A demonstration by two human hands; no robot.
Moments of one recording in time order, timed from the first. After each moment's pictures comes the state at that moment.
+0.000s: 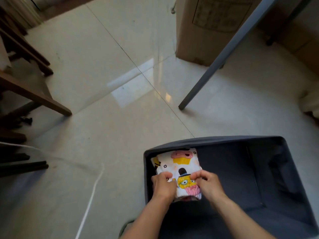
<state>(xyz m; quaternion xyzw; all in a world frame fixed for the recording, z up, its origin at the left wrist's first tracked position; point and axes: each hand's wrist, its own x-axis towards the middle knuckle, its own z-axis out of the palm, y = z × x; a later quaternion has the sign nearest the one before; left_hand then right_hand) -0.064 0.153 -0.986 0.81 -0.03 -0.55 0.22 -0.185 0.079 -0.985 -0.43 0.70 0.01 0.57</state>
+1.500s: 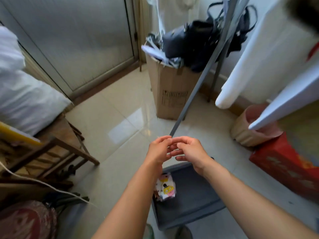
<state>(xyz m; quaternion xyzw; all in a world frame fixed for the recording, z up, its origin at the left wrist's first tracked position) -0.011 0.094 -0.464 0.65 -0.12 -0.58 0.47 -0.121 0.052 -0.458 -0.52 0.55 -0.14 0.64</state>
